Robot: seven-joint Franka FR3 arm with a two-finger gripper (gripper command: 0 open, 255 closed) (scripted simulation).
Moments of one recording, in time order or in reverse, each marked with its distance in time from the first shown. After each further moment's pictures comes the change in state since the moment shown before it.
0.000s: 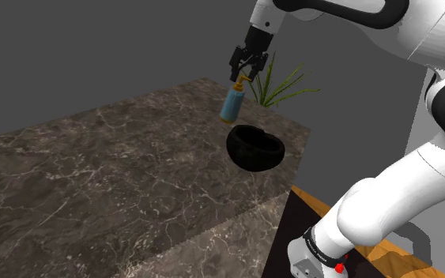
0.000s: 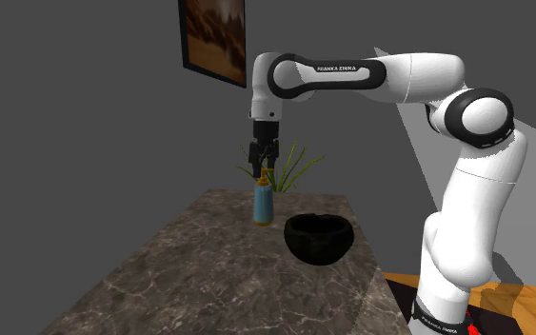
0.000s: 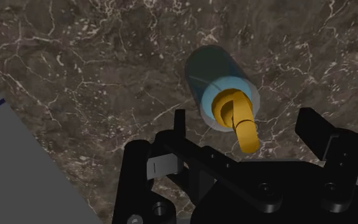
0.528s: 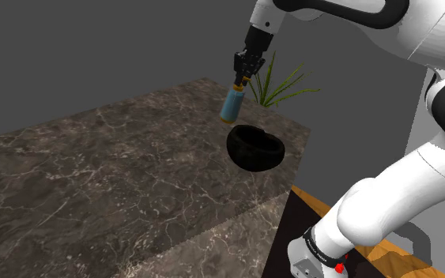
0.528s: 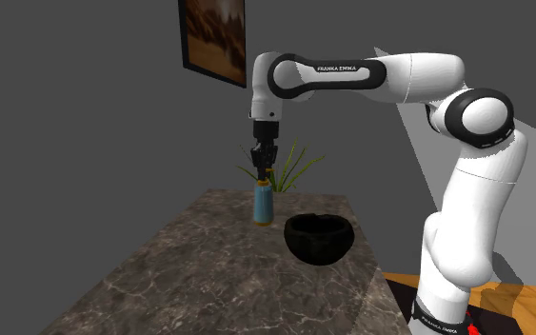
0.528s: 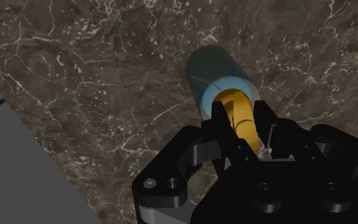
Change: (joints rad) arm 0.000 -0.001 0.000 -0.001 0.000 0.001 0.000
